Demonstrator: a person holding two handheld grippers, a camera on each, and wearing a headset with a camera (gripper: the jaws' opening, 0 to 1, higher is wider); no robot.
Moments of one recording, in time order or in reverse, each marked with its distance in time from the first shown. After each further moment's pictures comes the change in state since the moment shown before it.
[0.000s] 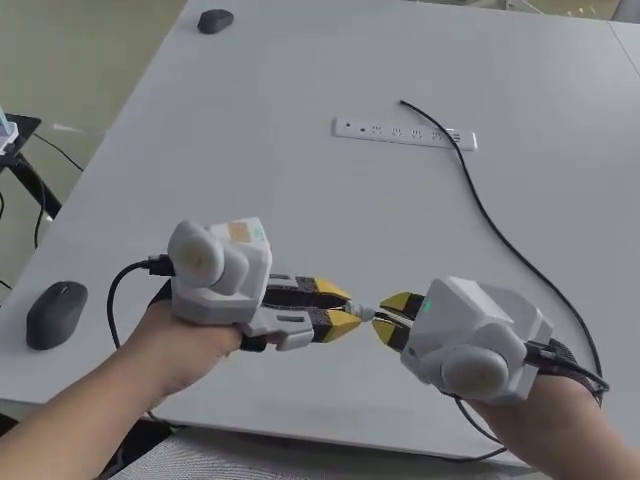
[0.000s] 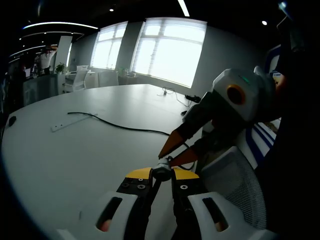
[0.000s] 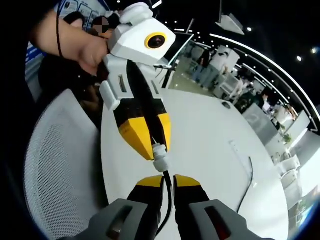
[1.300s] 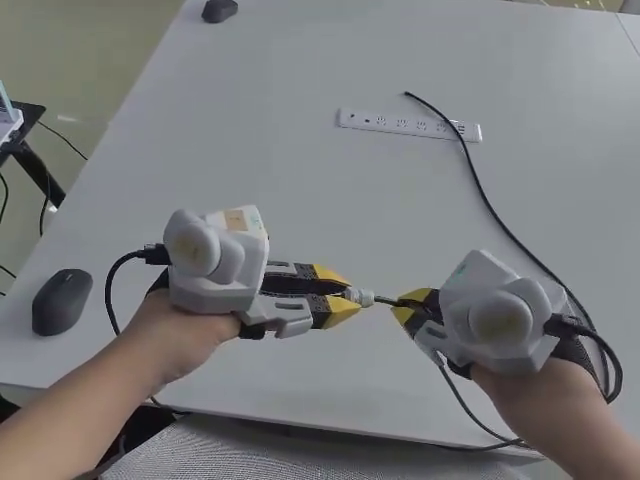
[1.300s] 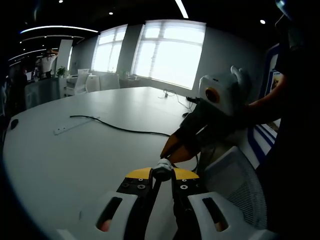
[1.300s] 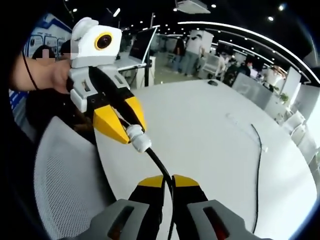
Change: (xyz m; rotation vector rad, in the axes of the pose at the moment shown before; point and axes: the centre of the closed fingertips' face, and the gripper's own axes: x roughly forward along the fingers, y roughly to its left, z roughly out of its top) left arm -0.007 0.001 0.001 0.019 -0.020 0.018; right arm 0.004 -0.010 -0.030 0.393 0.024 -0.003
